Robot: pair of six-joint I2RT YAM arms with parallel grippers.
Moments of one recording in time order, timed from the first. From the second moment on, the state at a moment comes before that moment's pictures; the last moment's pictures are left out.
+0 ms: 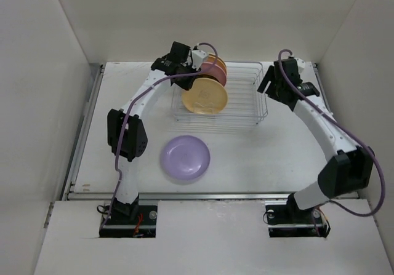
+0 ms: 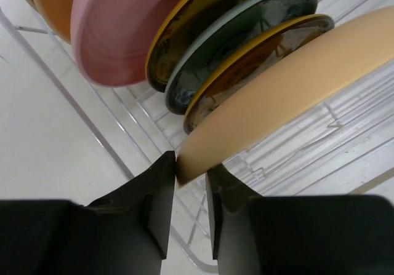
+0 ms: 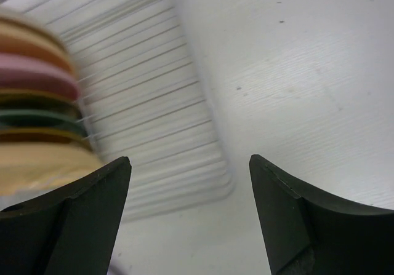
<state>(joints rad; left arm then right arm) -0.42 2.06 2.02 -0.80 0.10 0.25 0.29 1.46 1.40 -0.63 0.34 0.59</state>
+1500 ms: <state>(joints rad) -0.39 1.78 1.76 -1.44 0.28 0.49 0.16 1.85 1.53 -0.55 0.21 0.28</state>
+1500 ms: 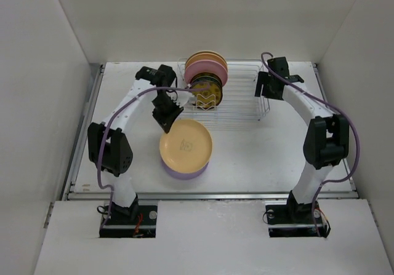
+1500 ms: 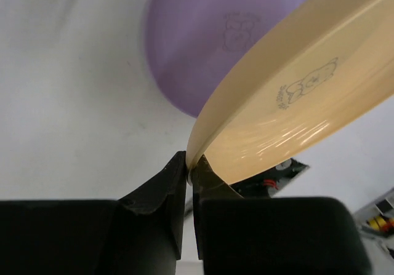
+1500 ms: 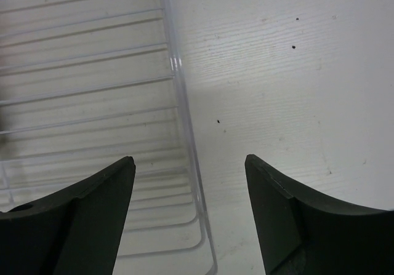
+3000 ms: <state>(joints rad) -0.23 2.34 2.27 -1.15 0.17 0.01 0.46 2.20 2.05 -0.55 -0.11 -0.07</state>
